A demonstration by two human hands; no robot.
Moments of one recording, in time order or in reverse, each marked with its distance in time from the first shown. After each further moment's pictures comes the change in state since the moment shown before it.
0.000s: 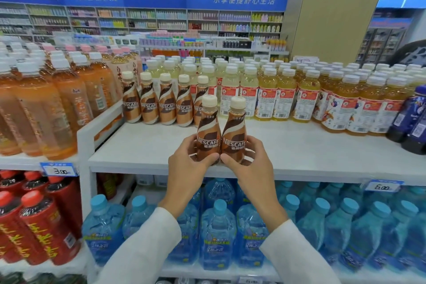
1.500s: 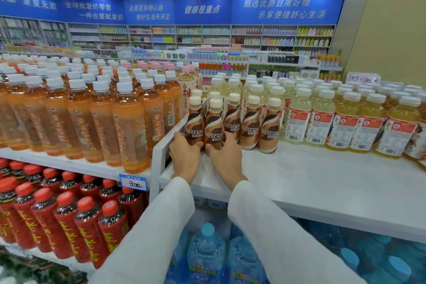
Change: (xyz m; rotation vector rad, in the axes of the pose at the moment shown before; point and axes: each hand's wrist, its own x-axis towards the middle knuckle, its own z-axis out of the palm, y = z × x) left_hand 0.129 -0.055 -0.132 0.246 0.414 -0.270; right_hand 0.082 -0.043 0.245 -0.103 -0.153 0.007
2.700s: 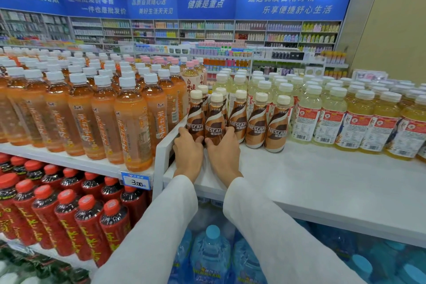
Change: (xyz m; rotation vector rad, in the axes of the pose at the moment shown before) left_hand 0.022 -0.014 0.013 0.181 0.034 0.040; right_hand 0.012 -0.008 0.025 -0.086 0.059 0.030
